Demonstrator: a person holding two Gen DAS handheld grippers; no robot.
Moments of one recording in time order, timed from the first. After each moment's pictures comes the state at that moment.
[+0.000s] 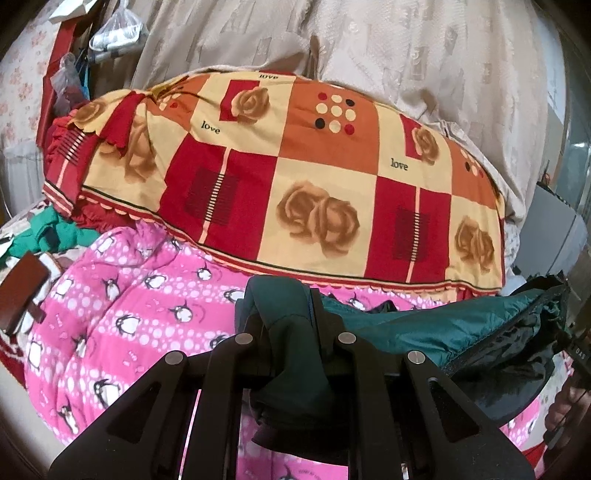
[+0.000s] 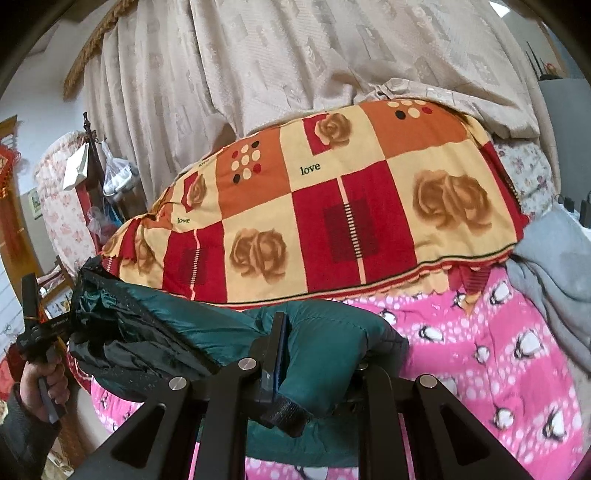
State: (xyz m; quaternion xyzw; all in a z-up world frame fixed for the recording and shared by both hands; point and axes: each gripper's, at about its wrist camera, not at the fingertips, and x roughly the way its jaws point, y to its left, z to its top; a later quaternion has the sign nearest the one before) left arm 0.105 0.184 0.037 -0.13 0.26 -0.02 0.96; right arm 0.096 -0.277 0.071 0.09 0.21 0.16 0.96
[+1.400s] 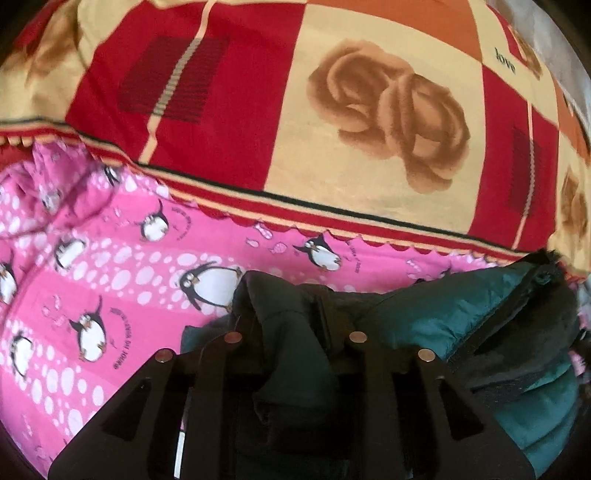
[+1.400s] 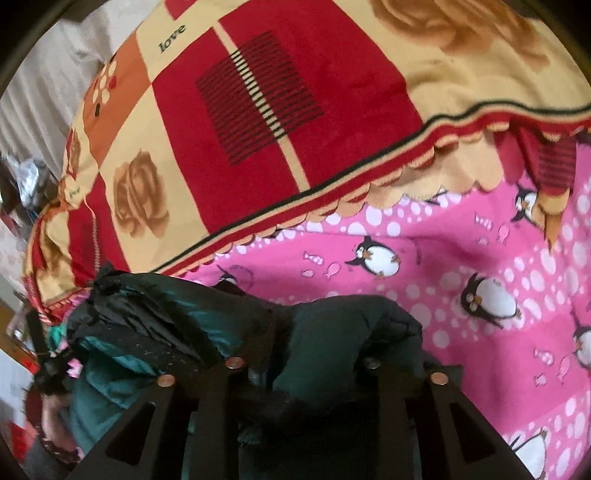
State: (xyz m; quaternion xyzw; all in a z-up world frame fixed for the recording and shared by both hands) left arm 0.345 0.173 -0.140 -0.14 0.40 0.00 0.90; right arm 0.345 -0.301 -0.097 0.19 0.41 0.12 0.88
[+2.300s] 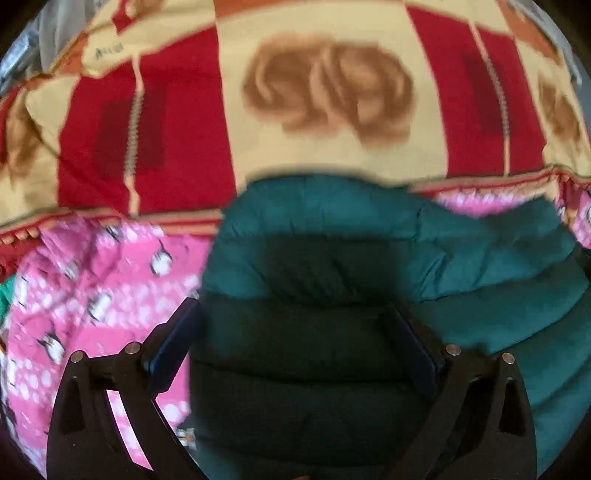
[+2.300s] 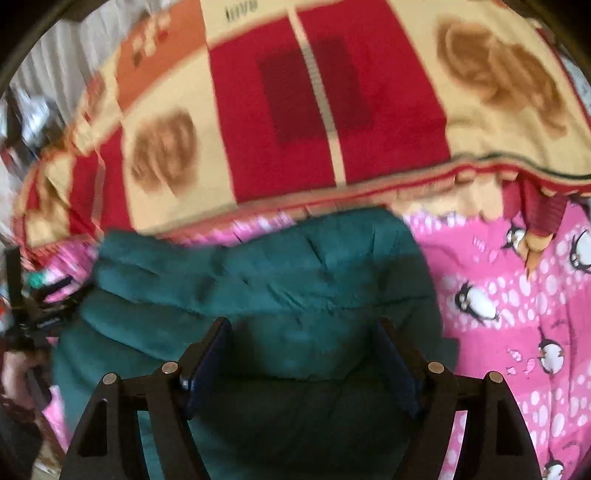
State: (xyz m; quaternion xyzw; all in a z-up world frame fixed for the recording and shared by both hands) left arm 0.336 0.129 -0.129 0.04 0.42 -0.01 0.91; right arm 0.326 -0.248 -0.094 0.05 0.43 0.10 0.90
